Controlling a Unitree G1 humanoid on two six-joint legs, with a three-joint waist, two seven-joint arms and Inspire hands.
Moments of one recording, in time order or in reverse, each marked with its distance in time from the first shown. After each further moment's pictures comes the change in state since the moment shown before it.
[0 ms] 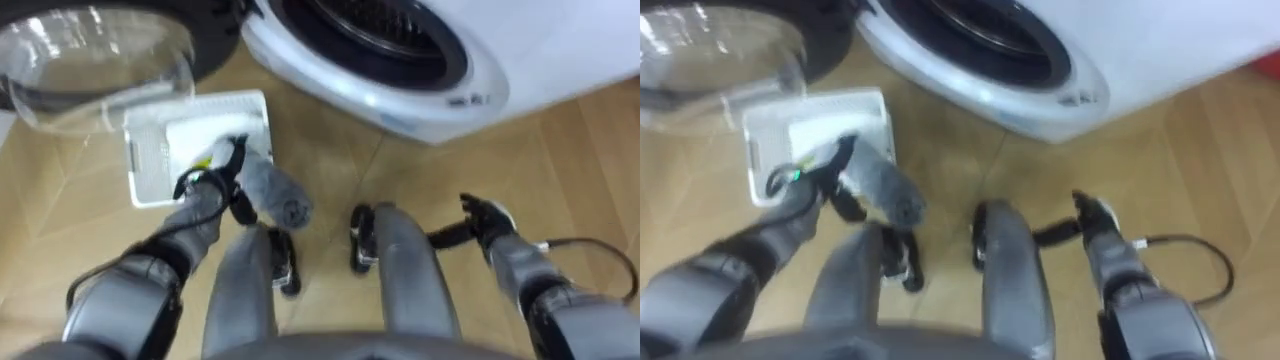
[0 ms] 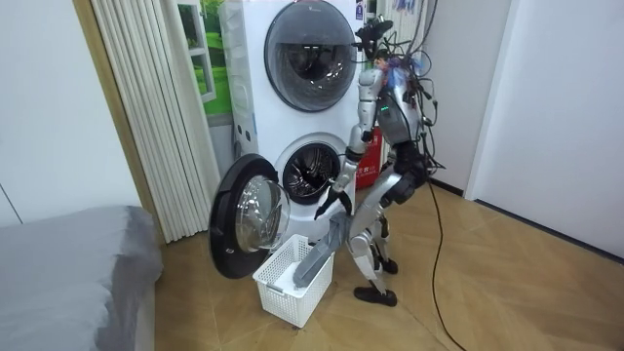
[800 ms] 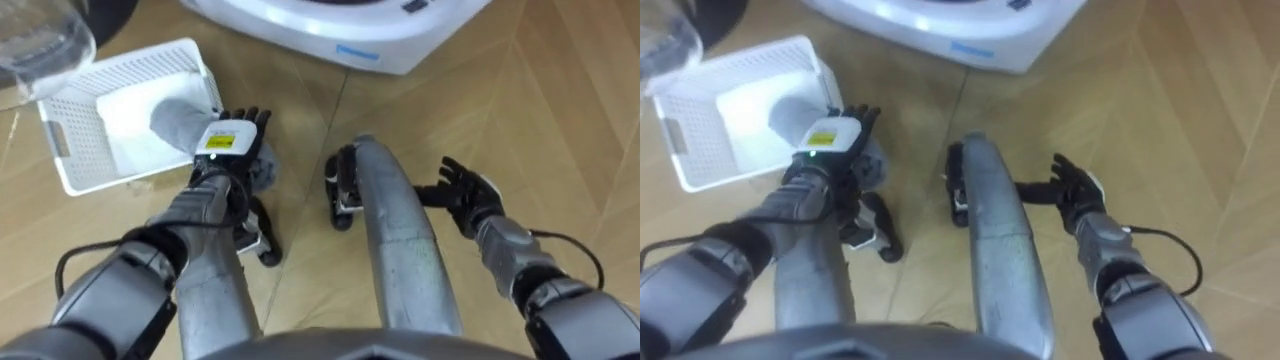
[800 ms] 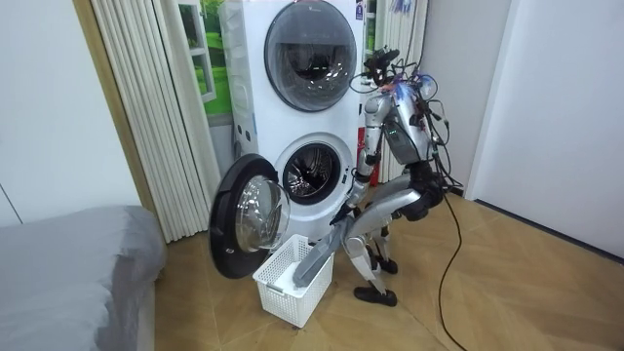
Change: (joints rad) left arm -0.043 0.052 -0.215 -0.024 0.146 0.001 0.137; right arm -0.011 0.006 0.159 -0.084 0.419 -0.095 0.122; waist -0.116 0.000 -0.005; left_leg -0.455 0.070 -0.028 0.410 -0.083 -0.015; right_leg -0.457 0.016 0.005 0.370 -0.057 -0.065
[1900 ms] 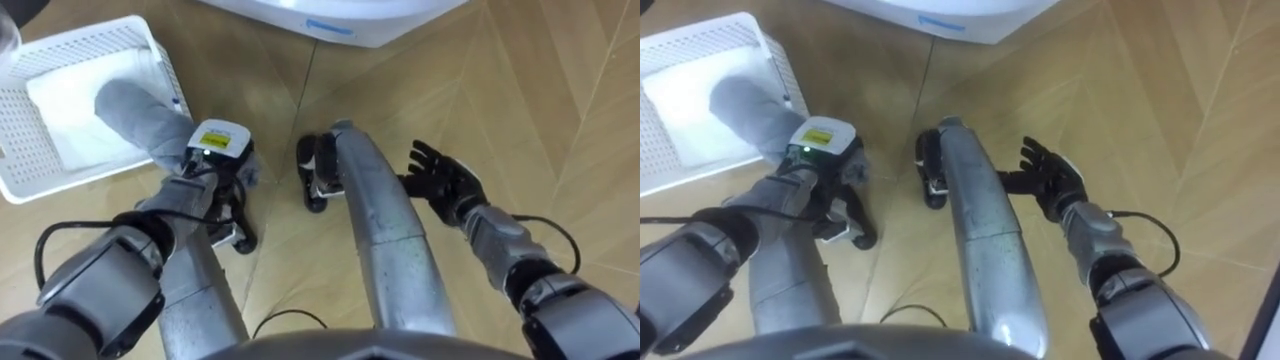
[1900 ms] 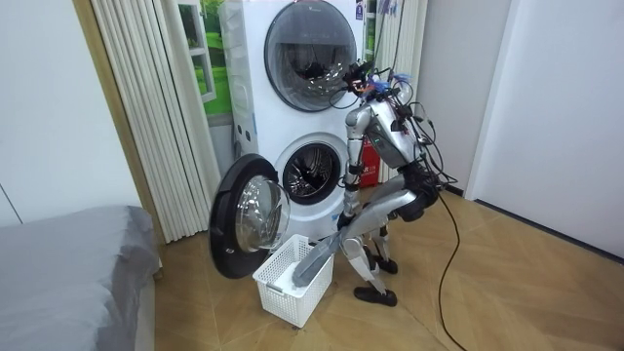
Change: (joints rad) left arm -0.058 0.059 -0.196 0.065 0.041 0.044 -0.073; right arm 0.001 0.009 0.049 -0.038 0.038 0.002 0.097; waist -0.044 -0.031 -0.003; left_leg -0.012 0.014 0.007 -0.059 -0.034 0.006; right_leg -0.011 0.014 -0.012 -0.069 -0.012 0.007
